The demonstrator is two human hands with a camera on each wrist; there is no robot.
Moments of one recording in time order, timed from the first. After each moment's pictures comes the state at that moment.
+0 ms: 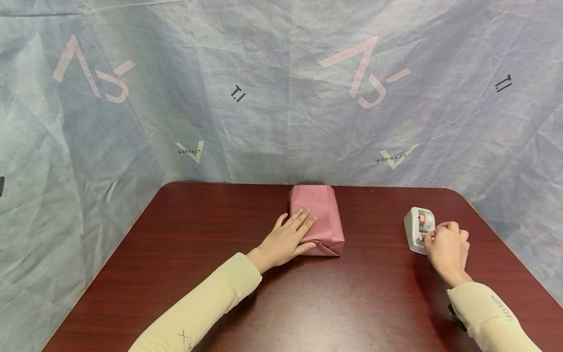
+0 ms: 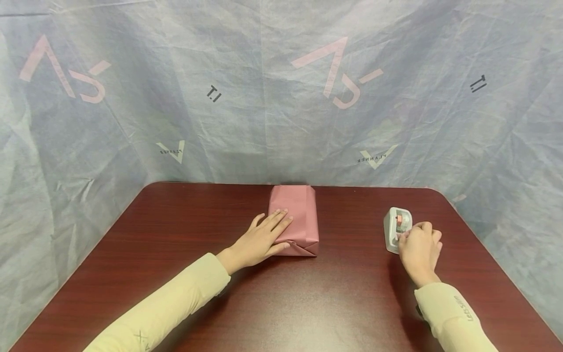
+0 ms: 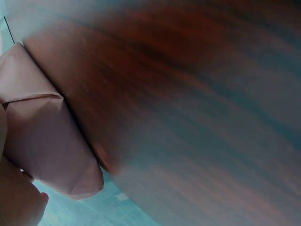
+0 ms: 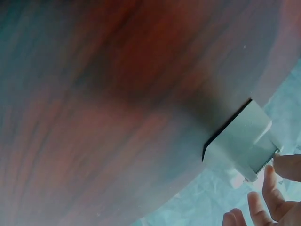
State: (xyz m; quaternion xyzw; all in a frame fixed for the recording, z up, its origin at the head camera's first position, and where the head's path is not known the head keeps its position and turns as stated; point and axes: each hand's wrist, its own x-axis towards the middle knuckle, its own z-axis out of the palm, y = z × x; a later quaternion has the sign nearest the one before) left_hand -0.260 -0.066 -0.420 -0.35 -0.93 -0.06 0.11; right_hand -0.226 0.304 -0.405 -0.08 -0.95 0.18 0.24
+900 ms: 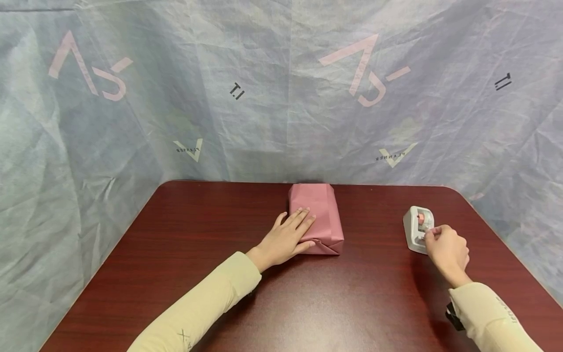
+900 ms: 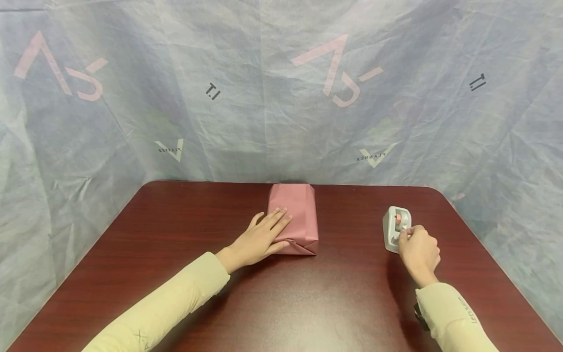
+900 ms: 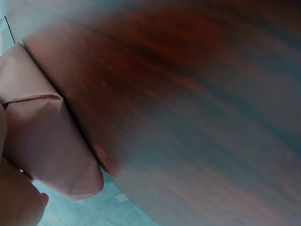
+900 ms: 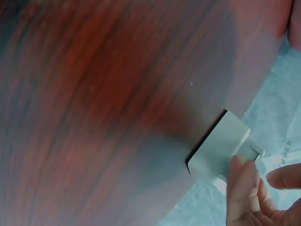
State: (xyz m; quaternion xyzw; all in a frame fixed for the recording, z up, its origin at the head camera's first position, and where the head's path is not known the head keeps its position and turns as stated) left_hand -0.260 -0.066 -0.420 -0.36 -0.92 -0.07 0.11; right_hand -0.221 0.301 -0.391 -0.20 -0.94 0.23 0.13
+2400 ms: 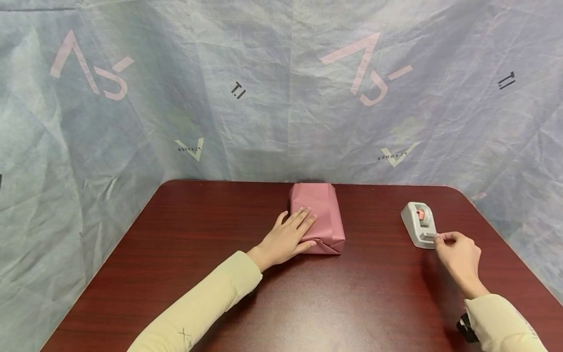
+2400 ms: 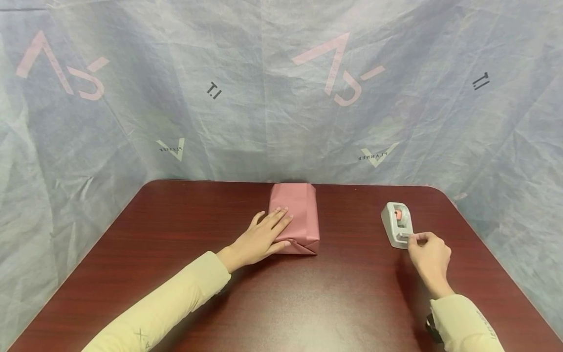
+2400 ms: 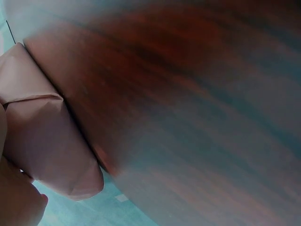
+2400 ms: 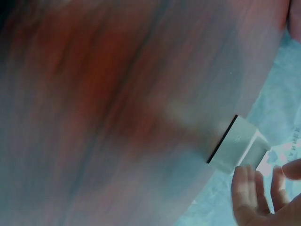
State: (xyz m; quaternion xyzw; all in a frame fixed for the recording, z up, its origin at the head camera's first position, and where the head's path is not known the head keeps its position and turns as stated) left_hand -0.260 -0.066 -0.420 -0.35 -0.93 -0.05 0.11; right_hand -0.212 0.320 -0.405 -0.15 -0.93 0.26 0.19
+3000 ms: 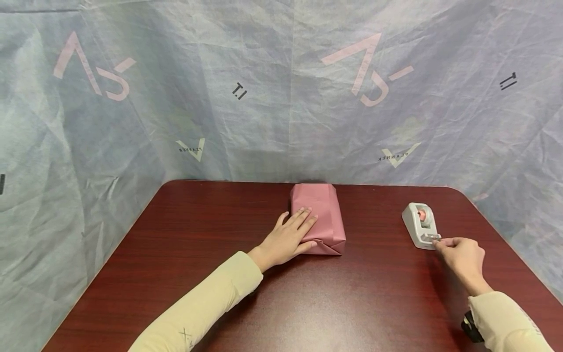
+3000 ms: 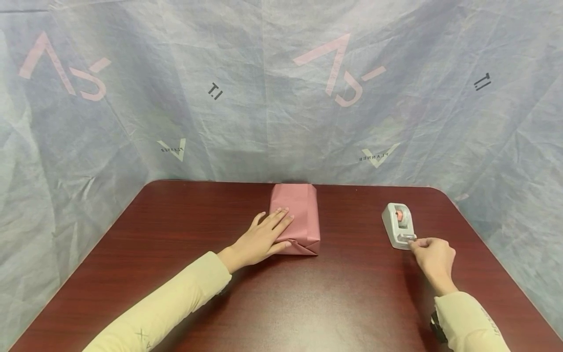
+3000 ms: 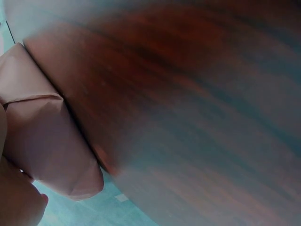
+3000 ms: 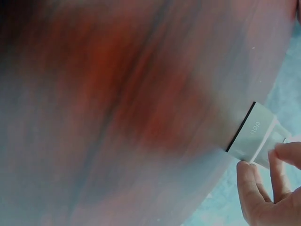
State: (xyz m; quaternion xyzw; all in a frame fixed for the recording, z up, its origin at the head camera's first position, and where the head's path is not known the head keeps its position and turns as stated) left_hand -0.260 -0.066 -0.420 -0.35 -0.93 -0.05 0.11; right_hand -0.212 0.331 -0.406 -0.12 -0.95 0.26 0.15
